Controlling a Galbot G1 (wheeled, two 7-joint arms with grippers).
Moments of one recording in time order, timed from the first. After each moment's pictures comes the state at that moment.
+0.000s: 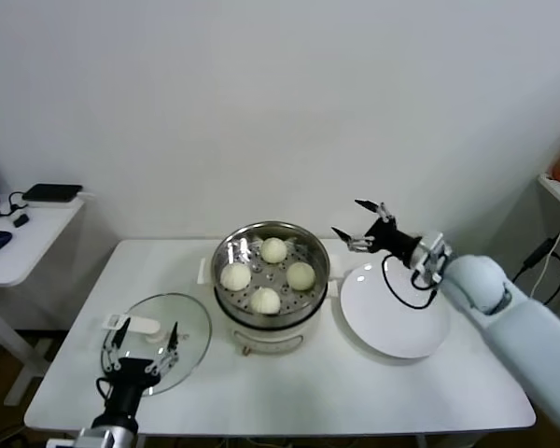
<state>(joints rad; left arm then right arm) 1.73 -1.52 -0.69 -2.16 0.03 -0.05 0.10 -0.64 0.74 -0.01 1.67 0.49 -0.06 -0.29</state>
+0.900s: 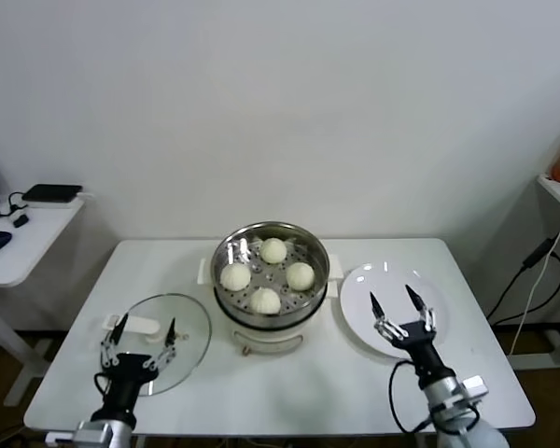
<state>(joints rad) 1.70 -1.51 -0.70 -2.15 0.02 -0.04 0.10 -1.47 1.20 0.52 1.89 0.42 0.19 -0.15</state>
